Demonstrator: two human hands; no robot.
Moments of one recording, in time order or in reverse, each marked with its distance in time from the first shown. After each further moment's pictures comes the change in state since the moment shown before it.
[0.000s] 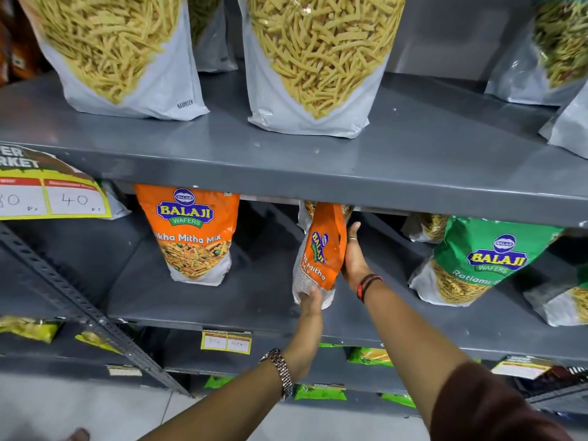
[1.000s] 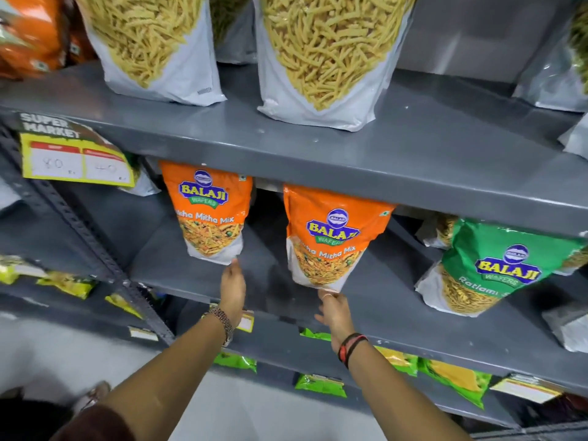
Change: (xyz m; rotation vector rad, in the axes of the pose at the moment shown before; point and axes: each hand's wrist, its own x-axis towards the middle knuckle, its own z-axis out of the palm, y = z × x) left_hand 0.031 0.005 -0.107 -0.184 0.601 0.090; right_hand -0.065 0.080 0.010 -0.122 0.161 0.168
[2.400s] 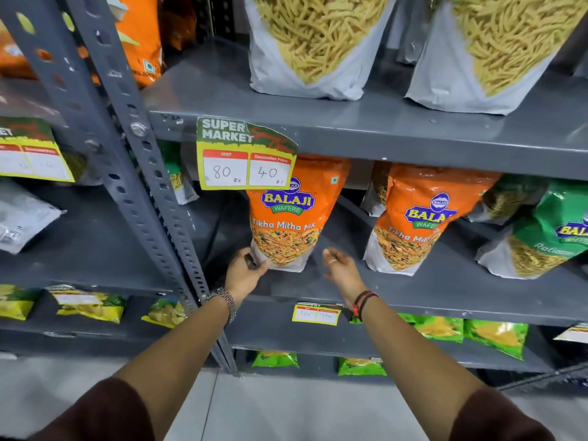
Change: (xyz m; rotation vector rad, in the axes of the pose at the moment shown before) left_hand 0.117 0.045 -0.165 0.523 -0.313 0.308; right_hand 0.005 -0.008 0.185 -0.048 0.066 -0.197
